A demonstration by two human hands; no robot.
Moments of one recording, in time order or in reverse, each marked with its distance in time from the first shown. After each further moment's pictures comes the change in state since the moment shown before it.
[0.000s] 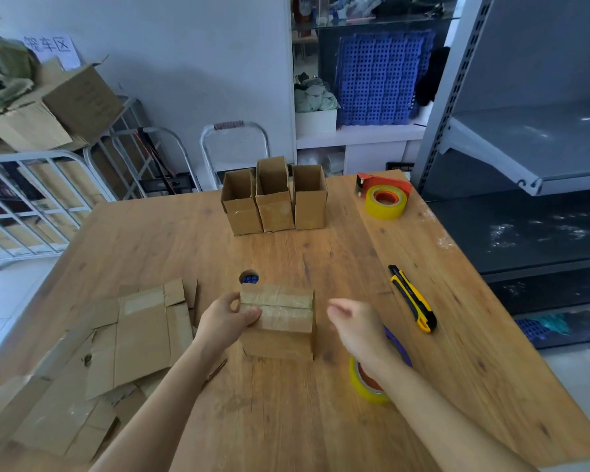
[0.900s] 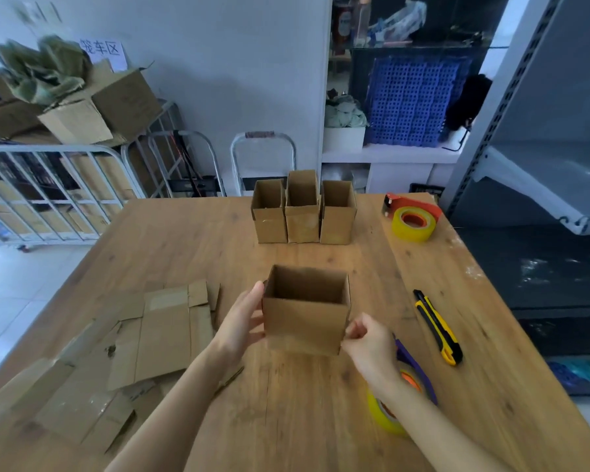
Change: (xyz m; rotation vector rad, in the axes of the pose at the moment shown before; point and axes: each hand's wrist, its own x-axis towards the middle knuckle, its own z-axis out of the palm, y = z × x) left_hand -0.007 -0.003 -0.019 -0.586 -0.242 -0.001; right_hand 0.011 -0.002 0.020 0.037 0.089 0.004
